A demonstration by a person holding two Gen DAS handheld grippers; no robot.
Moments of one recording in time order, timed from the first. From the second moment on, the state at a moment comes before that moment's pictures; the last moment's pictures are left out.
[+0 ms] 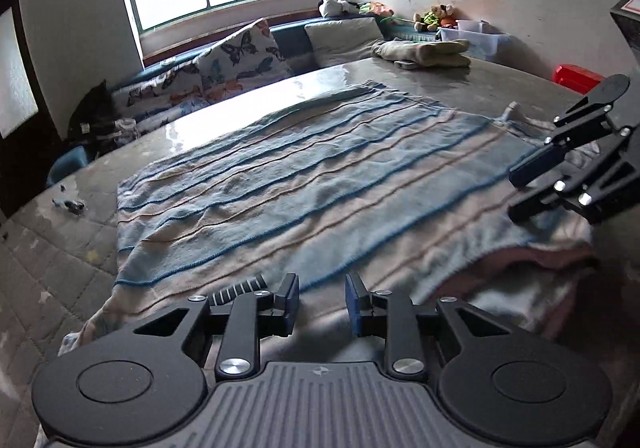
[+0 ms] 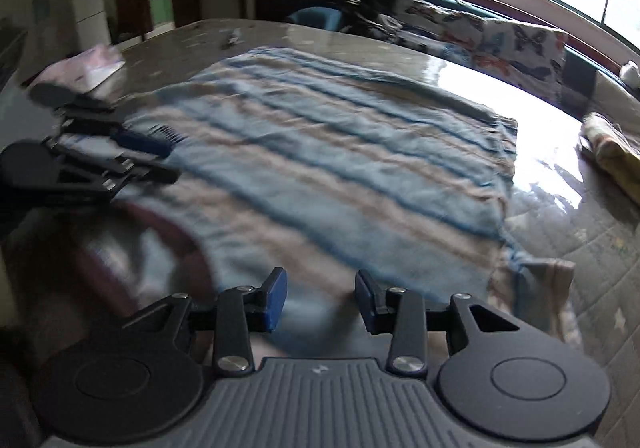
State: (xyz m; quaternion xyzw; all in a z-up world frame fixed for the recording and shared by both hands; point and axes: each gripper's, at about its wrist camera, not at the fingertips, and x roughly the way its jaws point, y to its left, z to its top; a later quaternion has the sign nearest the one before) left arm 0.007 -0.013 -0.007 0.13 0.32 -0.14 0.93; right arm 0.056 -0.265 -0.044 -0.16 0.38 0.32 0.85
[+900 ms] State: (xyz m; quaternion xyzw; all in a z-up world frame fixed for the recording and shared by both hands) left arm 0.016 -0.019 0.019 0.06 0.33 -0.20 0.92; right arm 0.031 -0.326 -0.026 -0.06 0.38 0.23 0.89
